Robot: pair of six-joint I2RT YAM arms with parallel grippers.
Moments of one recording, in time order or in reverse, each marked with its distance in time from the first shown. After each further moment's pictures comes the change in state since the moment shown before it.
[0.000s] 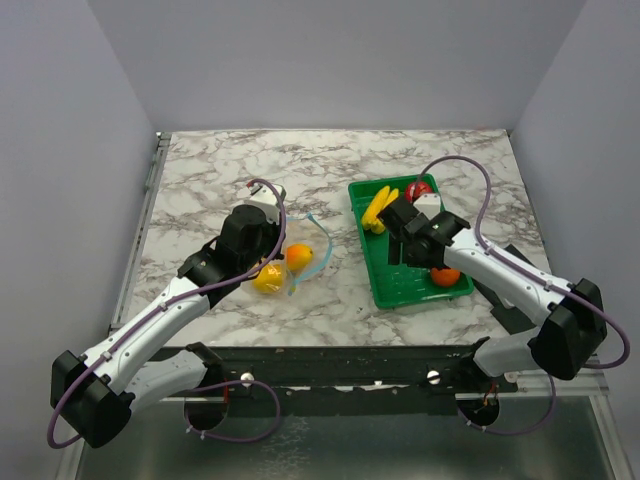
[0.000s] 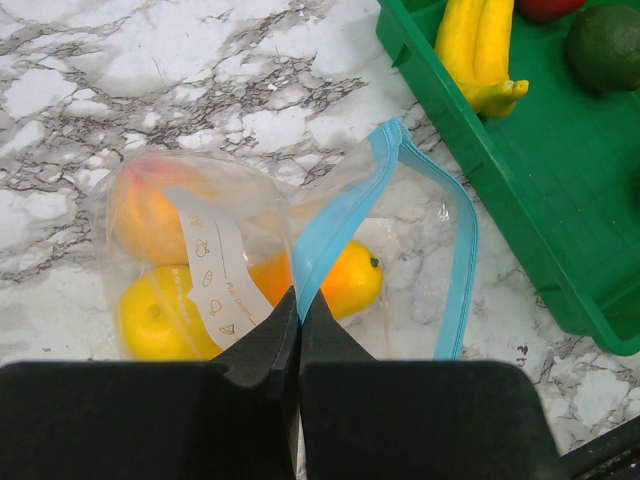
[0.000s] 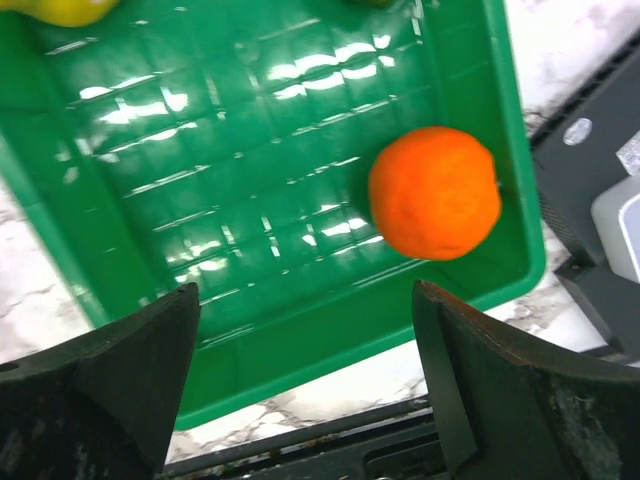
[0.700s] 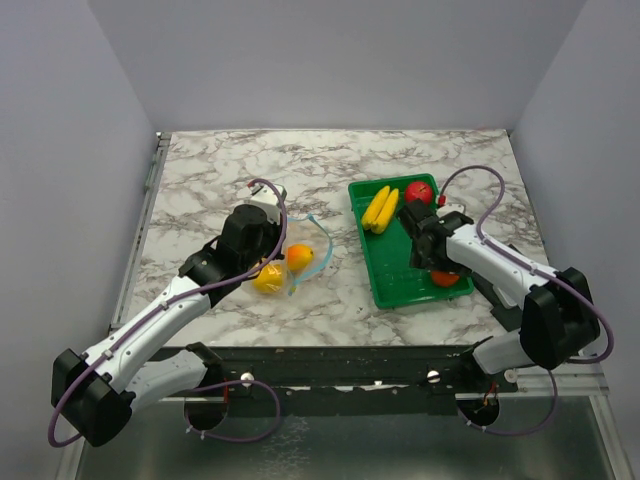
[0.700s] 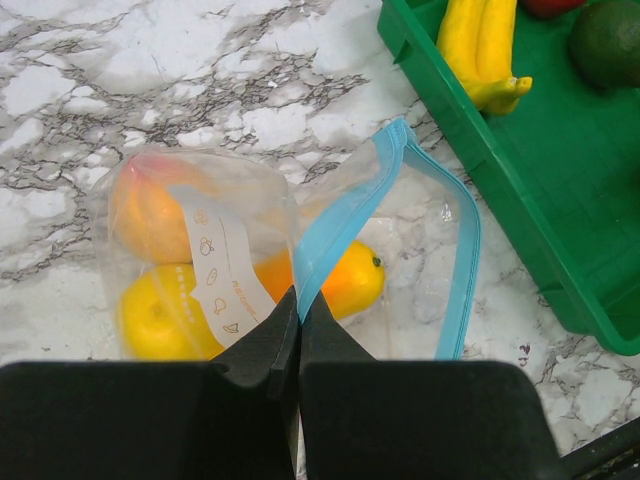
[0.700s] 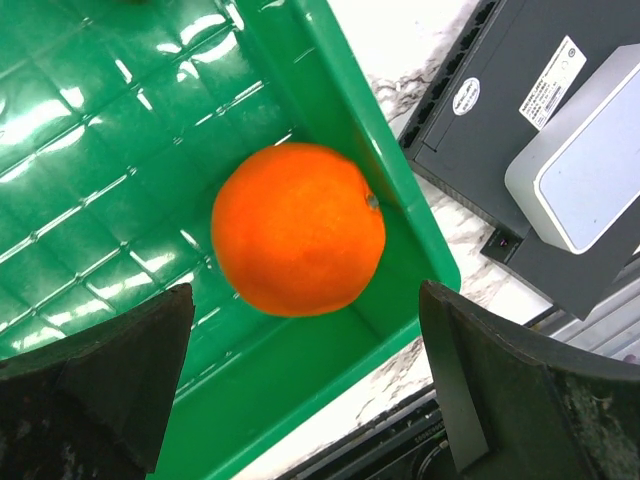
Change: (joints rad) left arm 0.000 0.007 0.000 0.000 0.000 0.003; right arm -0.205 0.064 -0.130 0.005 0.080 0.042
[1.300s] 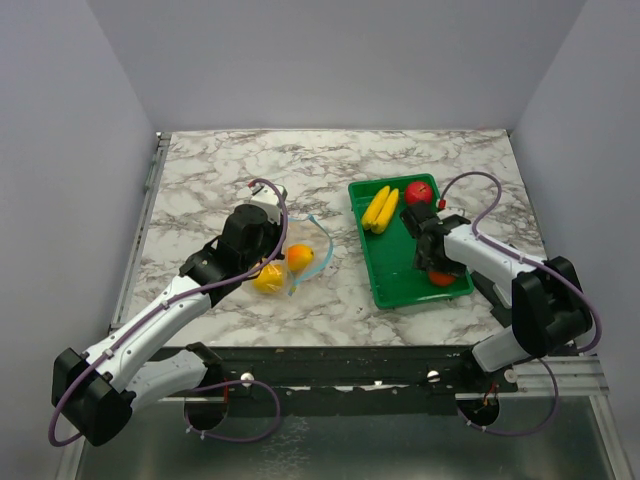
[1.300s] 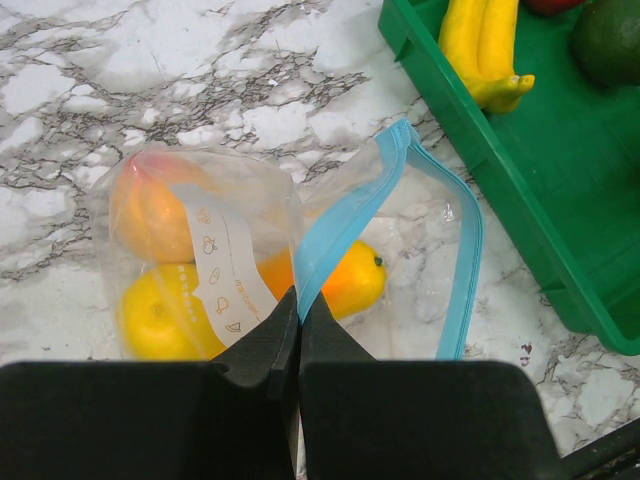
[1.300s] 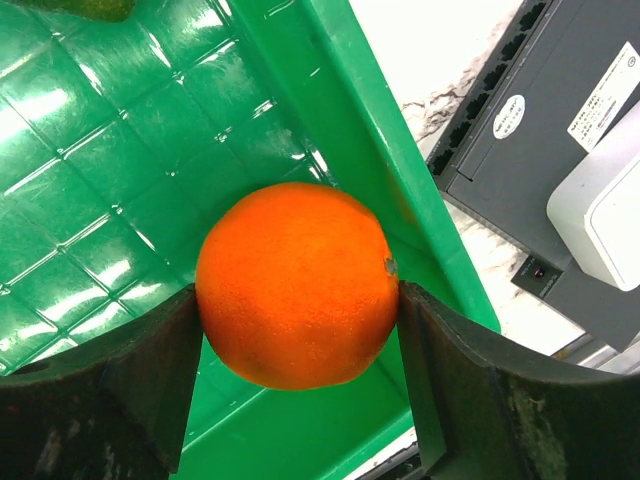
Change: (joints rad) left arm 0.000 0.006 0.000 0.000 0.000 0.002; right arm -0.075 0.072 -0.073 0.154 -0.039 -0.058
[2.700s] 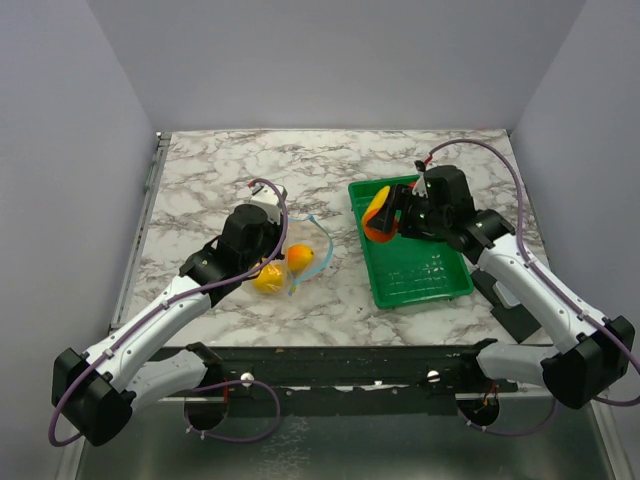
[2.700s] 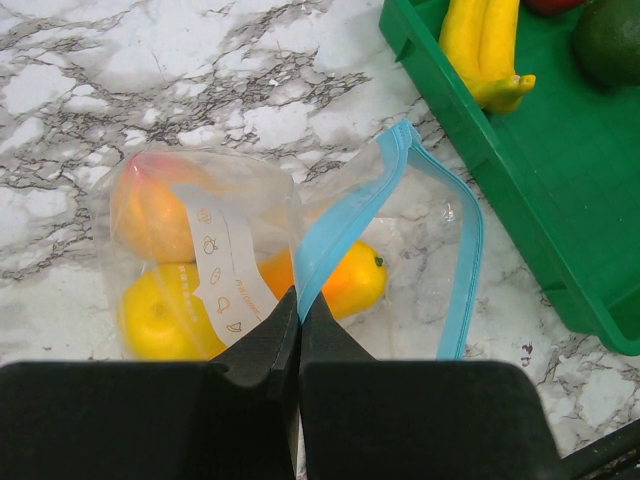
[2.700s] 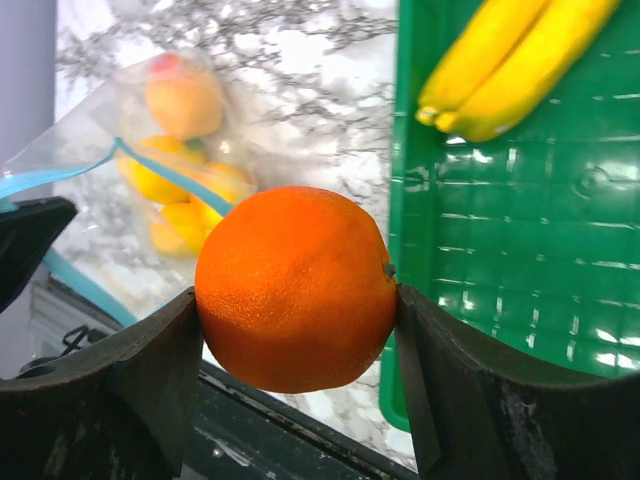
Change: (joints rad) left arm 0.003 0.000 0.000 0.000 0.000 0.003; right arm 0.055 -0.298 0.183 0.270 -0.713 -0.146
